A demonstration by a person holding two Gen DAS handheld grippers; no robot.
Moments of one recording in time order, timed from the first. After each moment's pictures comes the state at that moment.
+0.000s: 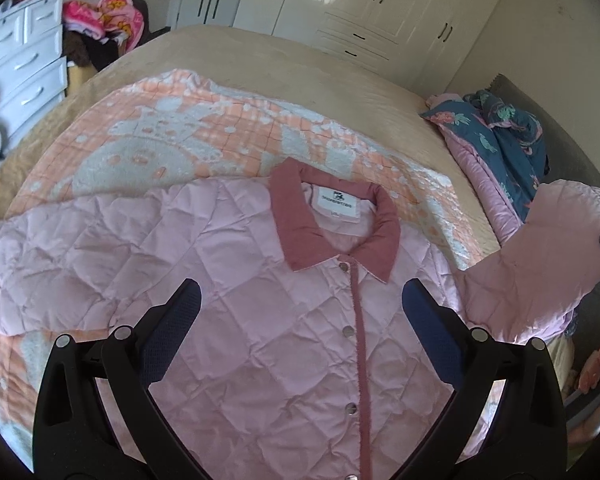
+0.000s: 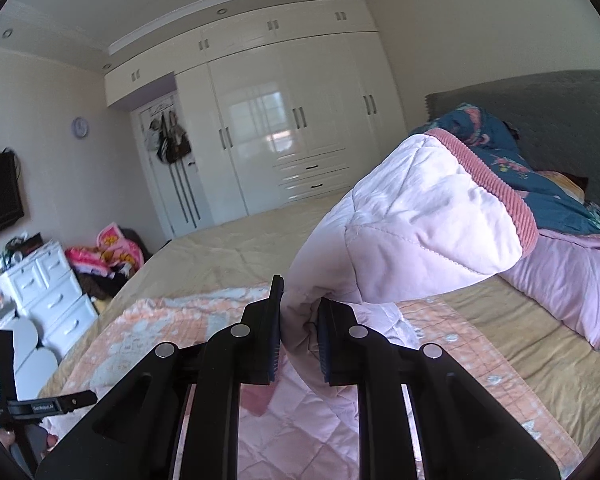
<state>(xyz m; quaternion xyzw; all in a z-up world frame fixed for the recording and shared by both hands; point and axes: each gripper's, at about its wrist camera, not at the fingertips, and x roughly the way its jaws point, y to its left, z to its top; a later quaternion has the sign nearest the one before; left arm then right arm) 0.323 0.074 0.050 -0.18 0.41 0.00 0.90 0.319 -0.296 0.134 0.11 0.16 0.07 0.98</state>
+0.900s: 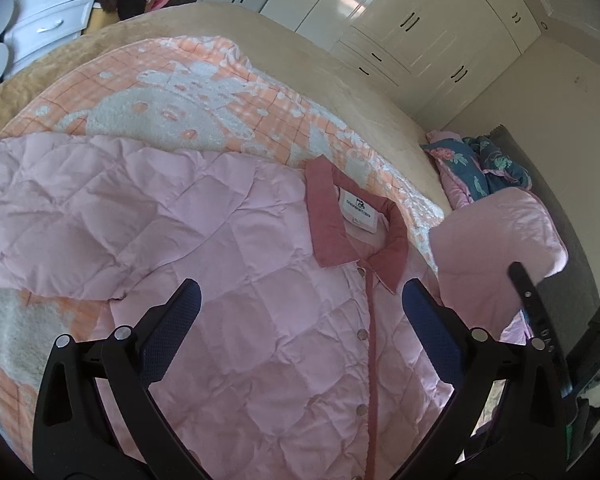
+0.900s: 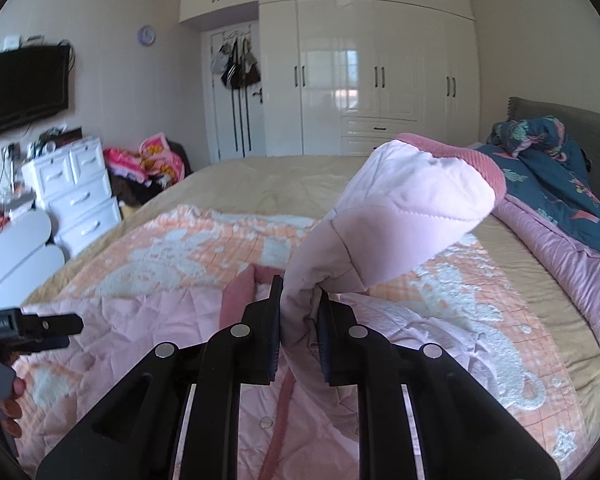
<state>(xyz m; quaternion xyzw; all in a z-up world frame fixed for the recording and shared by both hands) 0.300 0.141 0.002 -0.30 0.38 -0.02 0.87 0.343 -0.148 0.060 -0.02 0.23 0.17 0.96</state>
